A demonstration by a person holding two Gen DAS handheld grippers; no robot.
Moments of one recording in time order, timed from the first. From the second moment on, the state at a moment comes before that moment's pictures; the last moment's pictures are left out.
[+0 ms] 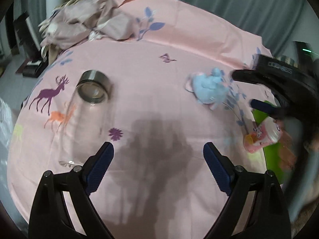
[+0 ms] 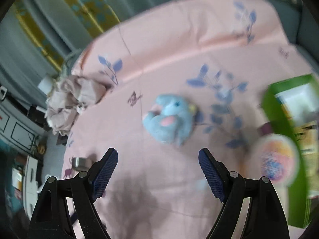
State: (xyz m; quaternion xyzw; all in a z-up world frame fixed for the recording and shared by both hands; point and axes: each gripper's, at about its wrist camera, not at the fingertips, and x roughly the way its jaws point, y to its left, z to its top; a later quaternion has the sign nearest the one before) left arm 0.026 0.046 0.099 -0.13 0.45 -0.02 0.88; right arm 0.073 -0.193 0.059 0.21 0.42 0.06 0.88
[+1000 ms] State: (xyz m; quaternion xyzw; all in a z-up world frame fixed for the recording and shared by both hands) left arm 0.015 0.060 0.105 -0.18 0.46 -0.07 0.87; right arm 0.012 -0.165 0.026 0.22 0.42 0.17 0.86
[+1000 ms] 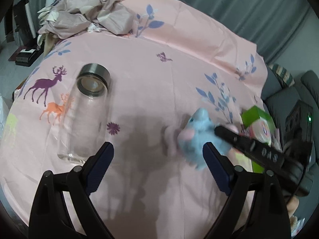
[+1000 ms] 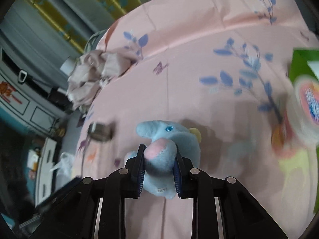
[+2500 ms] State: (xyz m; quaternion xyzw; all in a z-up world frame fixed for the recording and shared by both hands) left arm 0.008 -0.009 0.052 -0.18 0.50 -0.17 0.83; right arm -0.005 -0.182 -0.024 0.23 0.49 0.19 0.82
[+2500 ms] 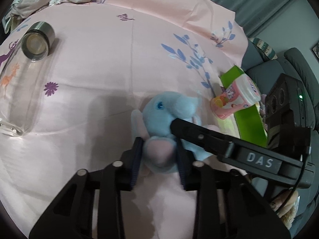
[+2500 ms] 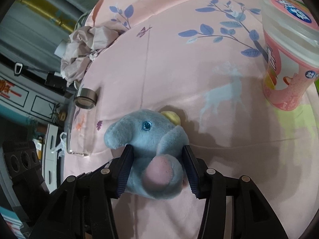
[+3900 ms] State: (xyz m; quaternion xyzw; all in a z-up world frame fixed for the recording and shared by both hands) left arm 0.021 -0.273 0.173 0.00 0.30 -0.36 0.88; right arm -0.101 -0.427 0.074 0.35 0.19 0.00 0.92
